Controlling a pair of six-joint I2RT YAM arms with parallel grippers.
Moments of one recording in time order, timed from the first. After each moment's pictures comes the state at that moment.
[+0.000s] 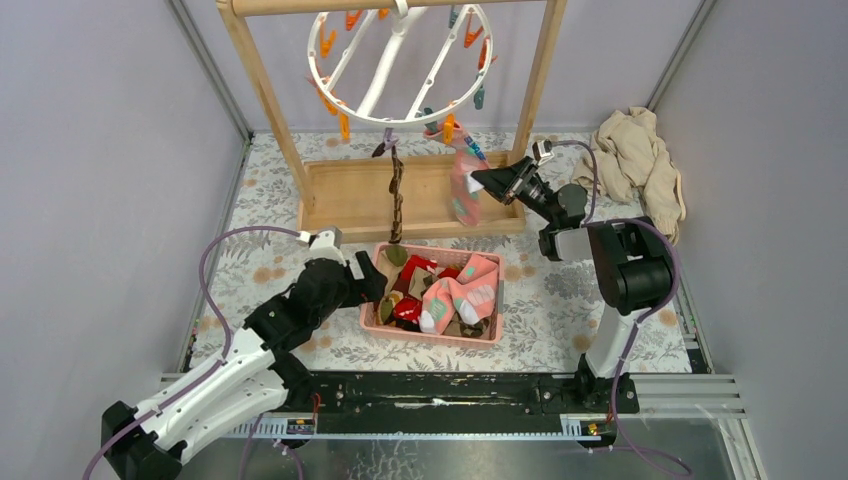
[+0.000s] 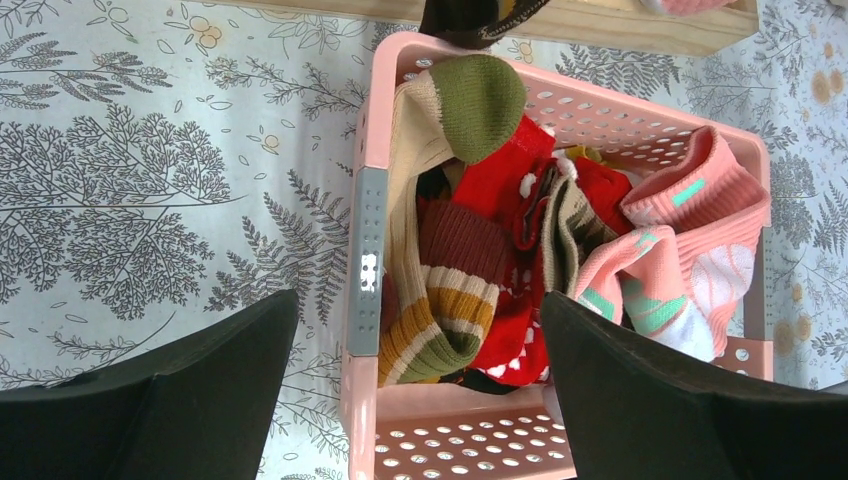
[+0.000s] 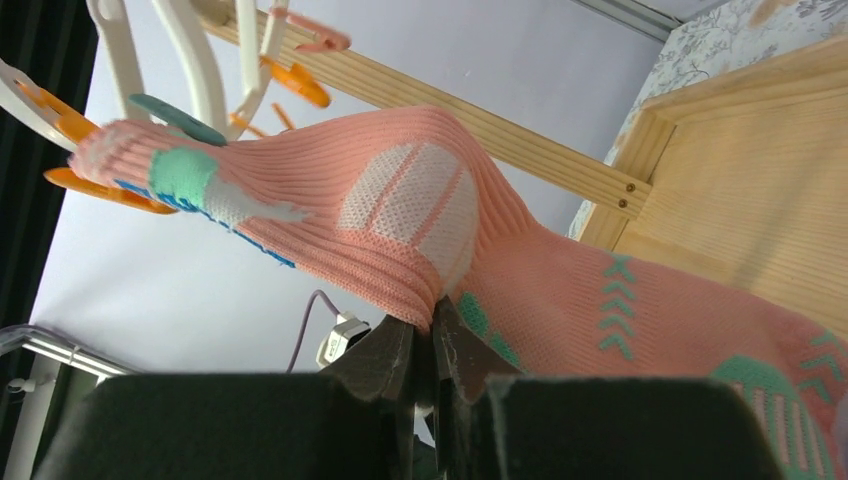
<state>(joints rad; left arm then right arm) -0.71 0.69 0.51 -0.41 -0.28 -0.71 0.21 1.86 0.81 1.44 -0.73 1.50</state>
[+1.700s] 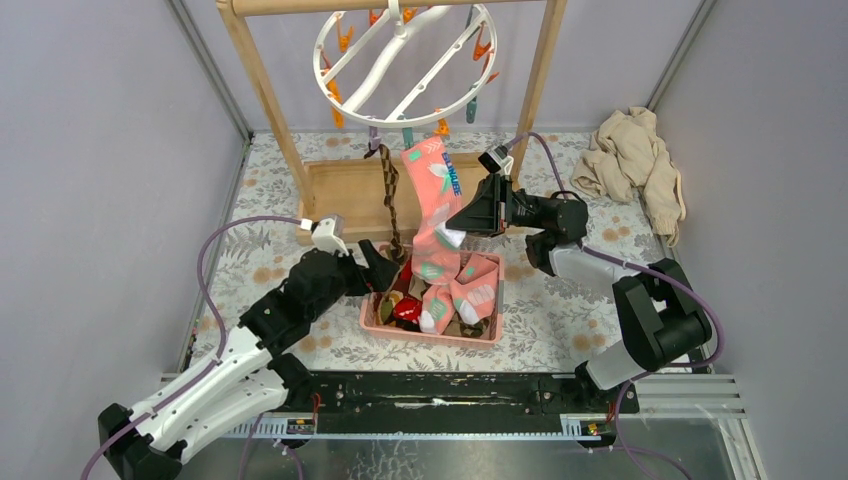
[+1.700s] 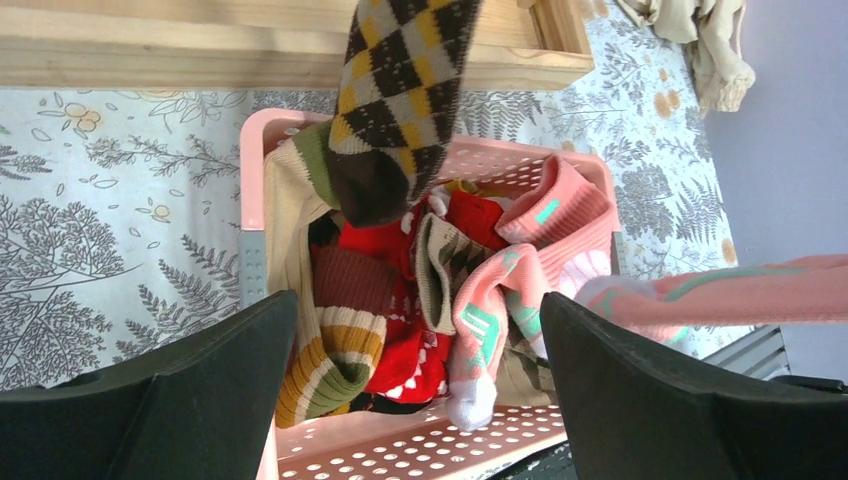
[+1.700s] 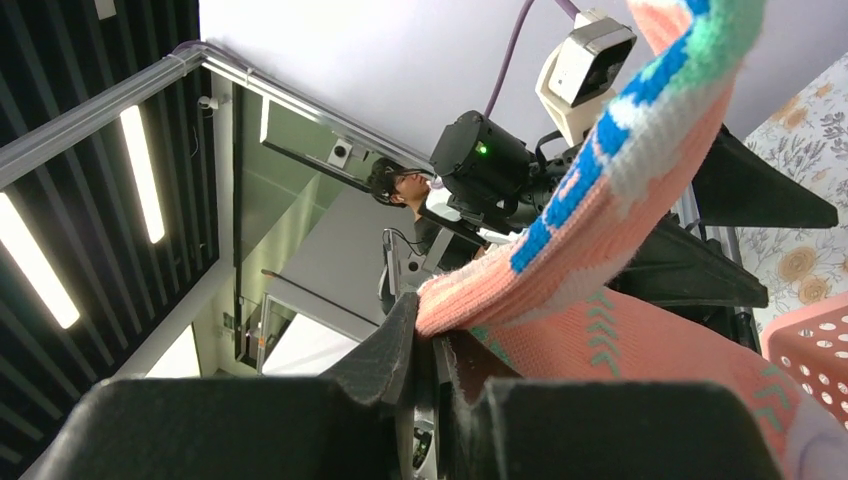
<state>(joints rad) -0.71 0.70 0.57 -0.30 -0.18 -0.69 0.45 1.53 0.80 1.48 -1.07 1.87</state>
